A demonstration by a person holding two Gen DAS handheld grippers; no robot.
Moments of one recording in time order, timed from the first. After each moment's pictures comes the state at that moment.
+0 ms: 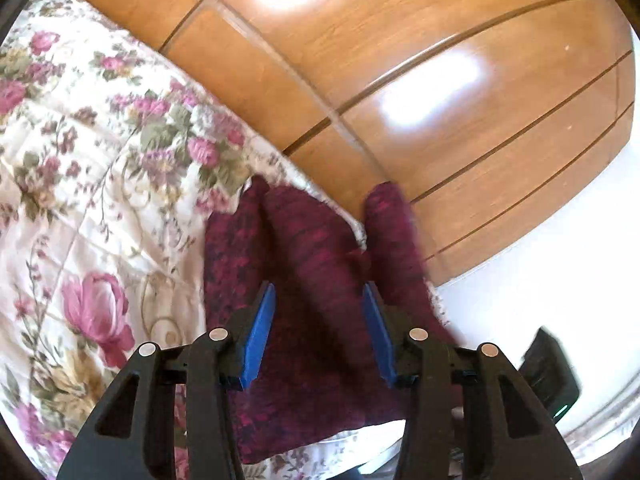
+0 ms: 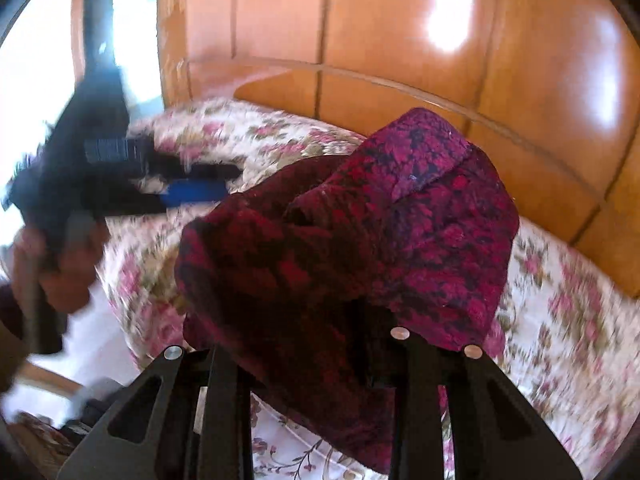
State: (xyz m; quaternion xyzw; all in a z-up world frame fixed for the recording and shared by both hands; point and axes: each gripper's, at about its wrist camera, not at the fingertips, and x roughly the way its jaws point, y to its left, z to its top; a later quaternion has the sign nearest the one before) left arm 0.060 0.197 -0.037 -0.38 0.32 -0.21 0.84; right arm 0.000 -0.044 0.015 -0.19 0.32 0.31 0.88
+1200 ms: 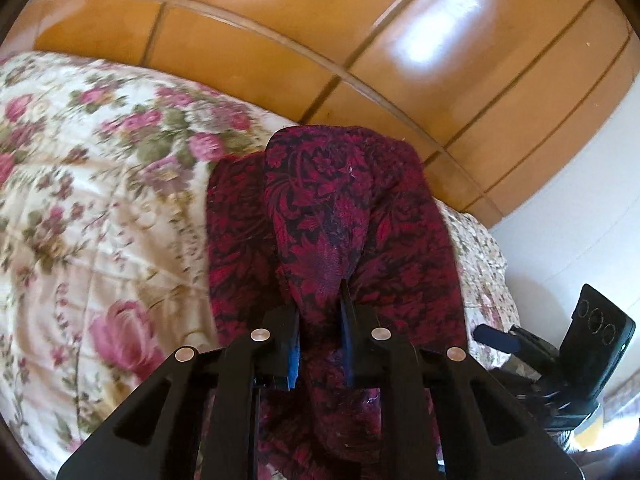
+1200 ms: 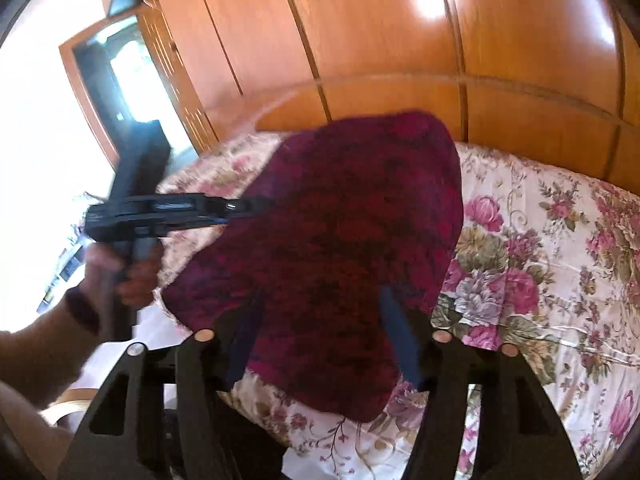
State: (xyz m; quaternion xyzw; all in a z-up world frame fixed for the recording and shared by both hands) left arm 0.080 0.171 -0.034 -0.24 0.40 -0.17 0.87; right arm 0.054 -0.136 0.016 -0.03 0.37 0.37 0.85
